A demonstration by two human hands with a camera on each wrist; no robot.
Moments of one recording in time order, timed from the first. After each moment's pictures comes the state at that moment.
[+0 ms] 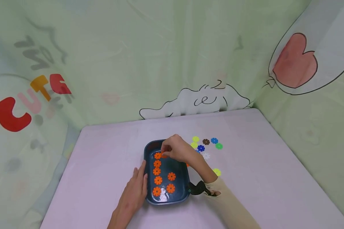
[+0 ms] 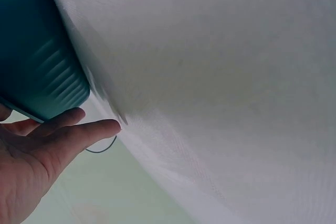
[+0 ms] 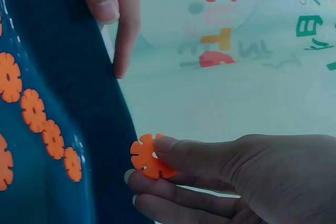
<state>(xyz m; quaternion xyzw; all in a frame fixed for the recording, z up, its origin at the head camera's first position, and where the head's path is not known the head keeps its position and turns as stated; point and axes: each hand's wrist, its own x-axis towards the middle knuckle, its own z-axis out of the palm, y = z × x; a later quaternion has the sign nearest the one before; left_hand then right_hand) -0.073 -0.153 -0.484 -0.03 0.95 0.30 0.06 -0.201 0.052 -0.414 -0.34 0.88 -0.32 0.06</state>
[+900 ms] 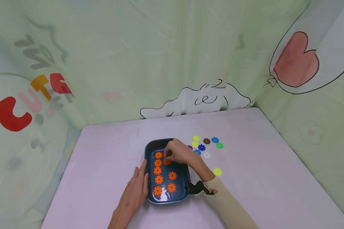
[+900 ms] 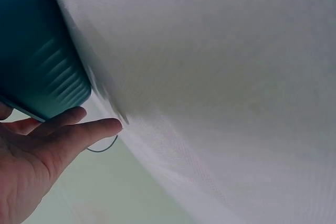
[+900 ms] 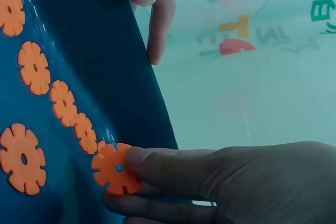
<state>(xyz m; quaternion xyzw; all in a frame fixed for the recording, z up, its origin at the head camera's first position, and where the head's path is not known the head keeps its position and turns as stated) -0.073 -0.153 -0.484 -0.03 0.95 0.30 0.06 -0.212 0.050 -0.442 -0.35 0.89 -0.27 0.11</state>
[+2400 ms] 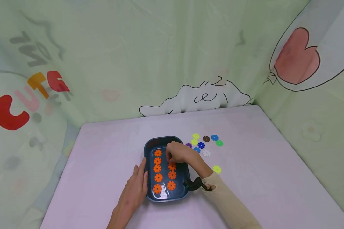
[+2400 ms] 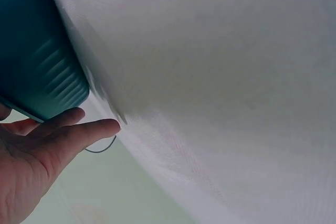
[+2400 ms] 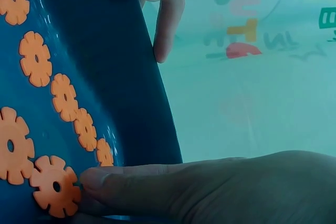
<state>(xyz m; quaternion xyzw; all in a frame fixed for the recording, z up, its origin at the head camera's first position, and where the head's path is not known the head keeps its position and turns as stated) -0.073 -0.152 -0.485 -0.02 0.95 0.30 0.04 -0.213 0.047 -0.447 -0.31 0.91 -0.19 0.20</state>
